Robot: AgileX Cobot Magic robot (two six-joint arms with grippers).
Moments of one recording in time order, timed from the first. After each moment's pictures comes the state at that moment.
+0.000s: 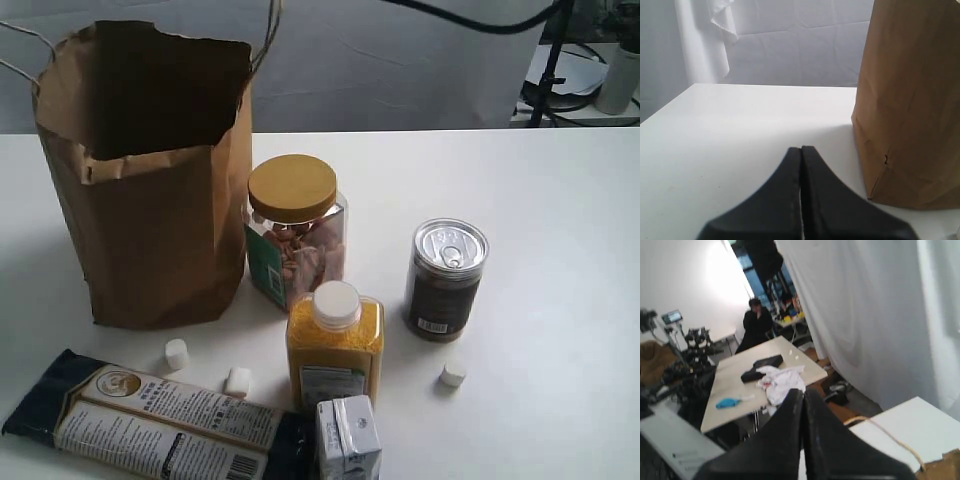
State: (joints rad) left arm 0.09 0.00 0.00 0.06 0.26 -0.04; right arm 0.89 1.93 -2.02 1.39 0.73 -0.96
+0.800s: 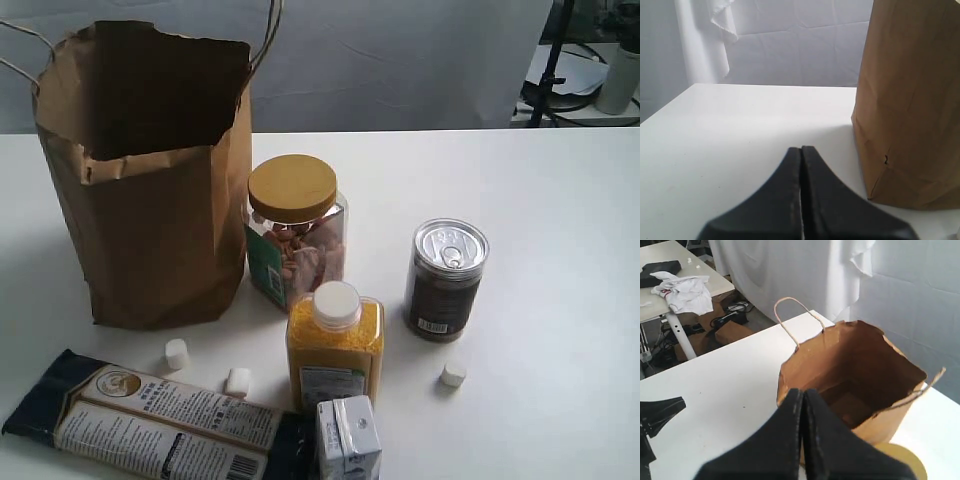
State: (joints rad) left arm 0.09 0.00 0.00 0.06 0.26 -0.04; right arm 0.89 1.30 -1.48 0.60 0.72 -0.50
